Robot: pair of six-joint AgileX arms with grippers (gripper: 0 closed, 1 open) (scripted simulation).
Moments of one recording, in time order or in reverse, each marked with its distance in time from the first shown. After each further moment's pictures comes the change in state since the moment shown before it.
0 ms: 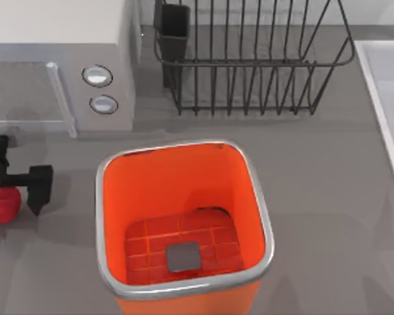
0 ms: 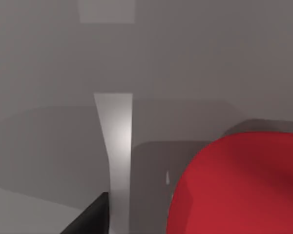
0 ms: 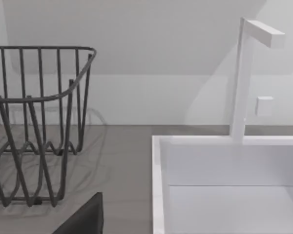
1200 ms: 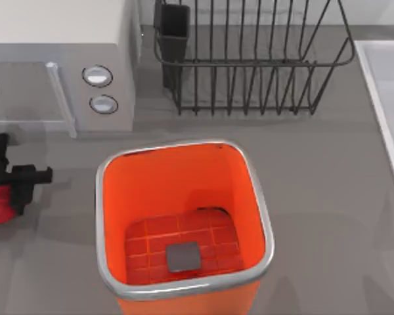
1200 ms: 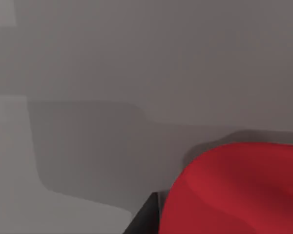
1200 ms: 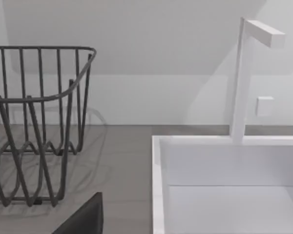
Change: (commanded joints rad) left arm 0.001 -0.024 0.002 -0.019 -0.010 0.003; right arm 0.000 0.000 0.000 0.000 0.000 0.000
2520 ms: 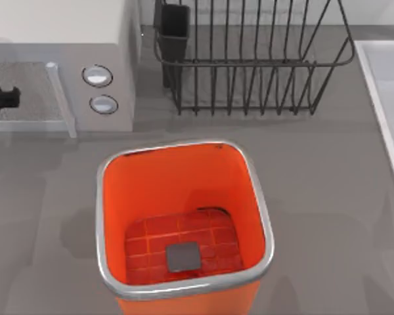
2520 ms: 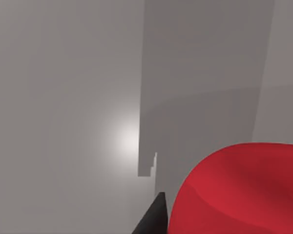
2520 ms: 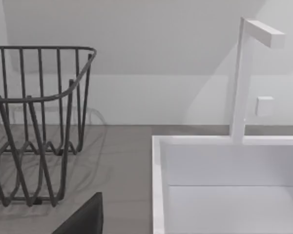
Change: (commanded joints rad) left arm -0.005 -0.160 0.424 -0.584 -0.001 -0.008; right arm 0.000 0.000 0.000 0.000 0.000 0.000
